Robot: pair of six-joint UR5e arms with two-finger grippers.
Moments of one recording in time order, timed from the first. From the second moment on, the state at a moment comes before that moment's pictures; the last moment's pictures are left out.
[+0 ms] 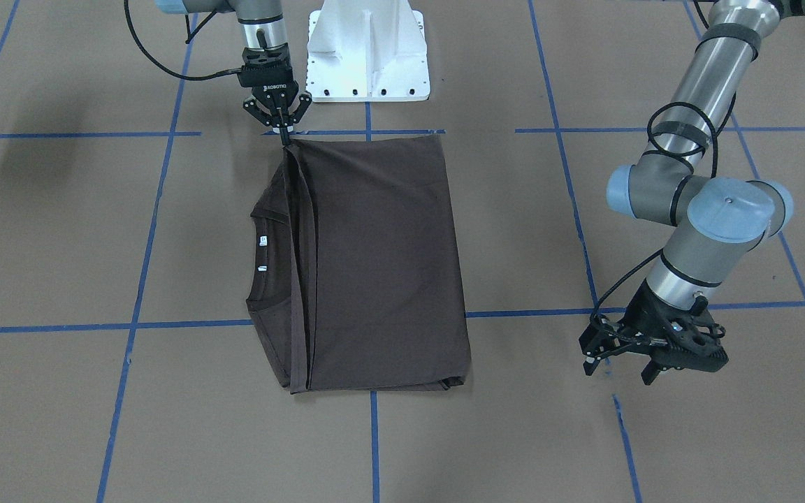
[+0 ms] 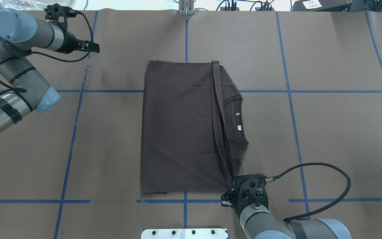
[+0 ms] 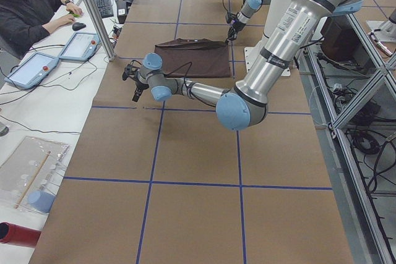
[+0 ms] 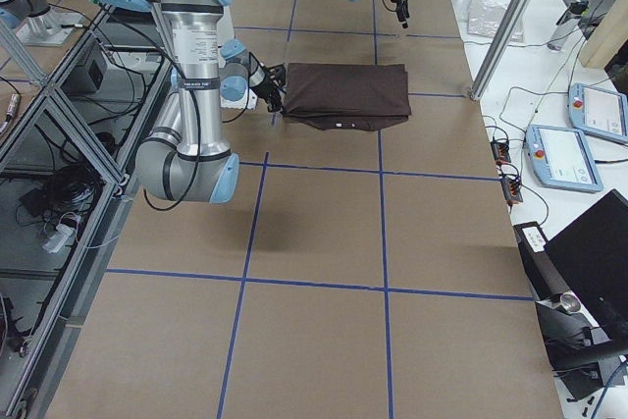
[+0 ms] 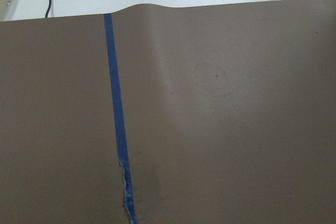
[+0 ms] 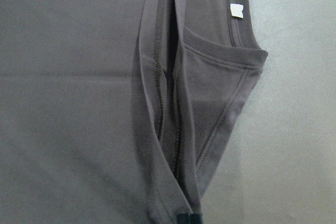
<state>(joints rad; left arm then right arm) -0.95 -2.13 -1.17 -2.43 -1.91 -0.85 -0.03 -1.36 2.02 -1.40 1.07 1.51</state>
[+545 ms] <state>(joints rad) -0.95 -2.13 -1.17 -2.43 -1.91 -0.85 -0.04 -1.37 2.02 -1.40 1.07 1.53</state>
